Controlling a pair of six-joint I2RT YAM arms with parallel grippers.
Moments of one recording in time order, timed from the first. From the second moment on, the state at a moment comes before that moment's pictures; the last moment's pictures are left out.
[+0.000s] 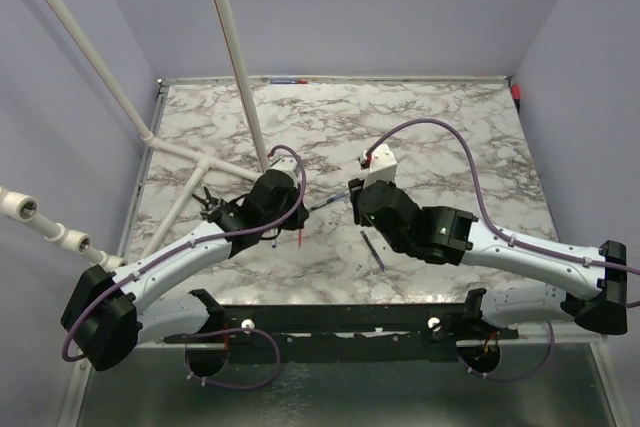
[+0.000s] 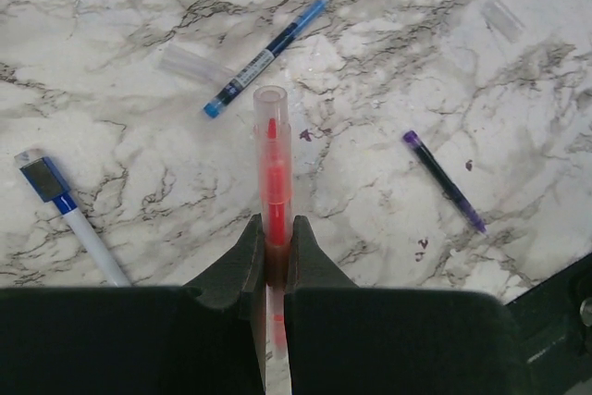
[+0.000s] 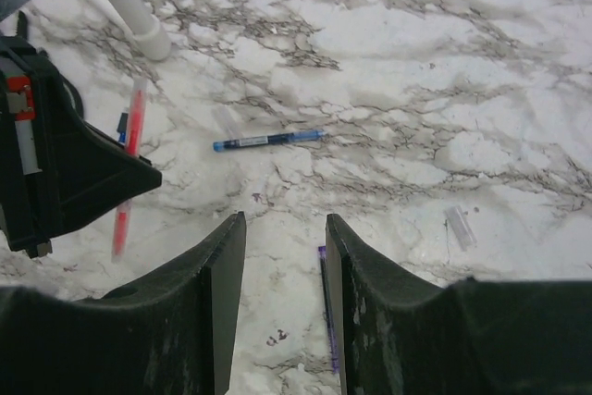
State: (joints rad) left arm -0.75 1.09 0.71 -0.27 -0.06 -0.53; right arm 1.20 1.19 1.09 -0.46 0.76 0.42
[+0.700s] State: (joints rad) left arm -0.75 1.42 0.71 -0.30 -0.22 -0.60; right arm 1.08 1.18 0.89 -0.47 0.60 0.51
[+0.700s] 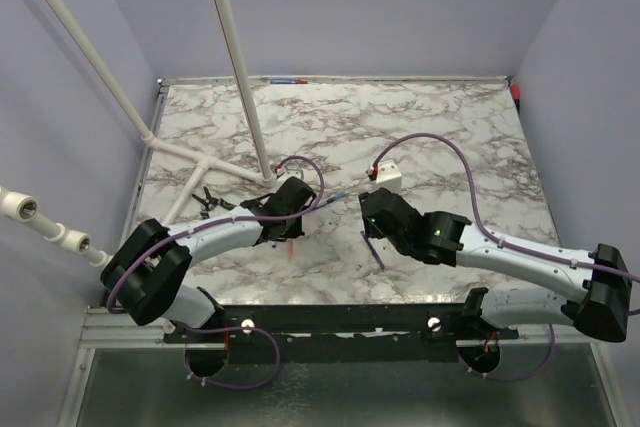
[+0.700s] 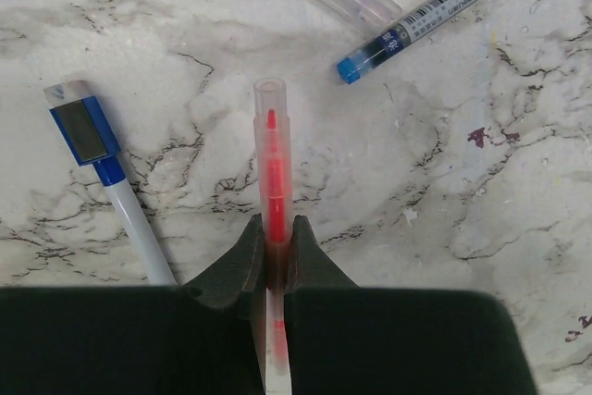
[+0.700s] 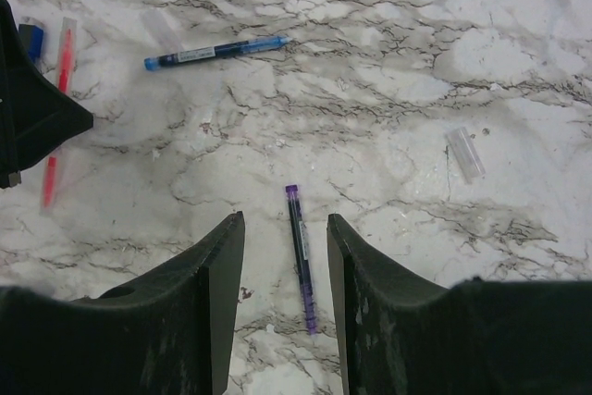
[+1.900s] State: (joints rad) left arm -0.74 1.39 0.83 -0.42 -0.40 -0.61; right arm 1.08 1.06 0.82 -0.48 0.59 0.54
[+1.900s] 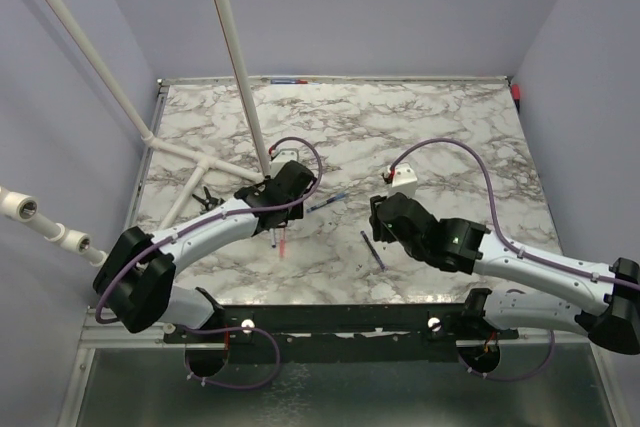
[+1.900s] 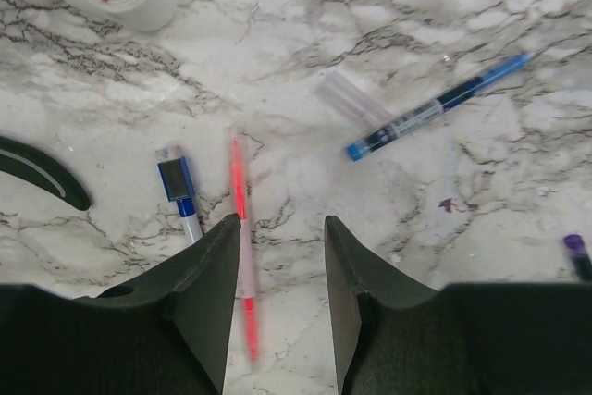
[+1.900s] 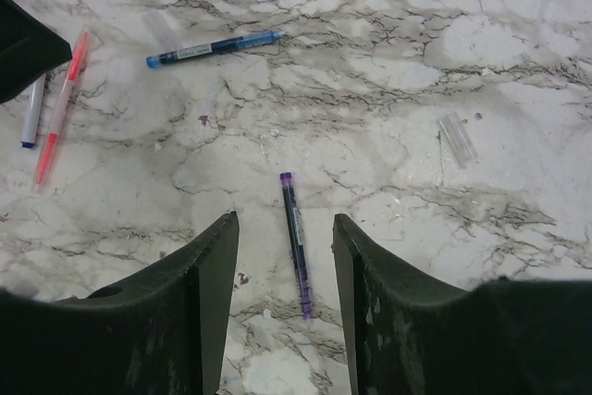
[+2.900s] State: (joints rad) left arm -0.74 1.23 0.94 -0.45 -0.20 -0.39; right arm 1.08 1.23 0.64 -0.48 0.40 0.71
